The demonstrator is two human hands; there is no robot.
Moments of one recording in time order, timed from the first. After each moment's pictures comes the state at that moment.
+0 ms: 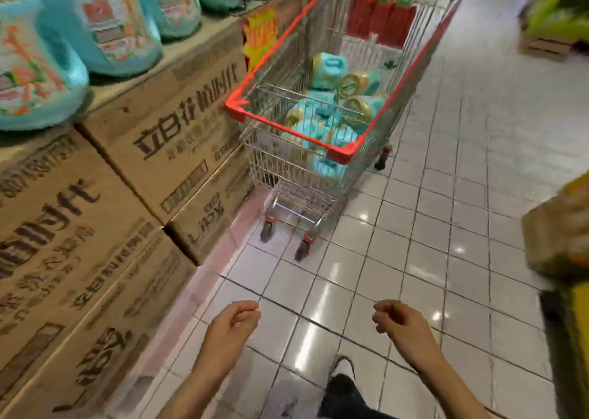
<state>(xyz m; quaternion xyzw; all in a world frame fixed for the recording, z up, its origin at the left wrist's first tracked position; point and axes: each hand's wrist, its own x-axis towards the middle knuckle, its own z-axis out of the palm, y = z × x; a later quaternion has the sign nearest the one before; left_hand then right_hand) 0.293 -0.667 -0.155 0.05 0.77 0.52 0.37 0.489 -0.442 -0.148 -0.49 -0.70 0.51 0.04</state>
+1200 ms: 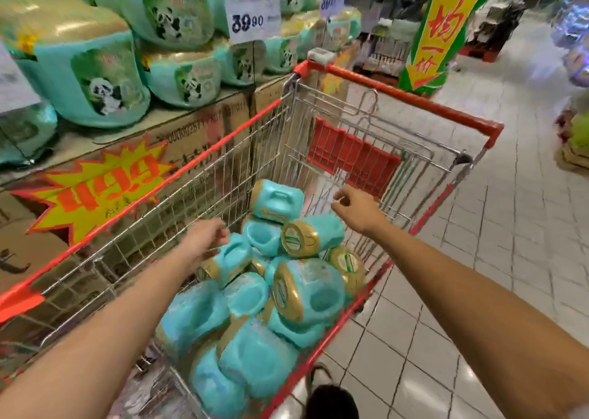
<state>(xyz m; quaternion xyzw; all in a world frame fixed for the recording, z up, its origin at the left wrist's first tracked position) -0.152 0.034 -0.095 -0.07 0.74 0.61 0.27 -0.033 0.302 -0.040 -0.25 -0.92 0.29 0.06</state>
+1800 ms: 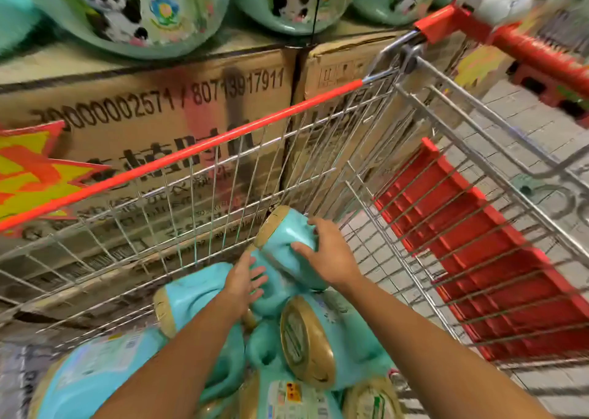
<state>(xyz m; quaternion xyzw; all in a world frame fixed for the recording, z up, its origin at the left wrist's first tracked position) -0.293 0.207 -0.296 -0.37 0.51 0.72 0.30 -0.298 0.380 -0.244 -0.05 -0.94 0.31 -0.09</state>
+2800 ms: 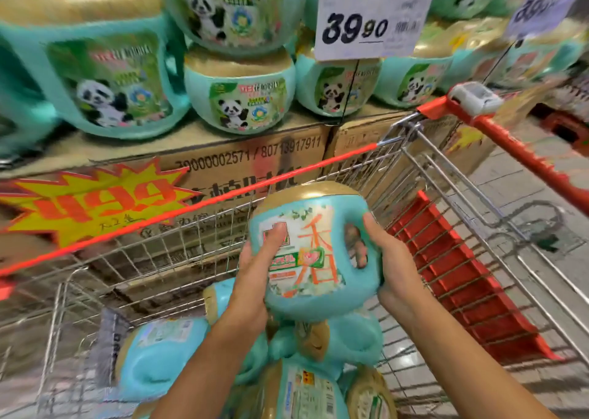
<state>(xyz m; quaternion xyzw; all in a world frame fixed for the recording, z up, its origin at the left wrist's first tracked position) -0.214 0.186 -0.080 -0.21 0.42 0.88 0.12 -0.230 0.362 -0.049 -0.17 -0.57 0.80 -0.08</state>
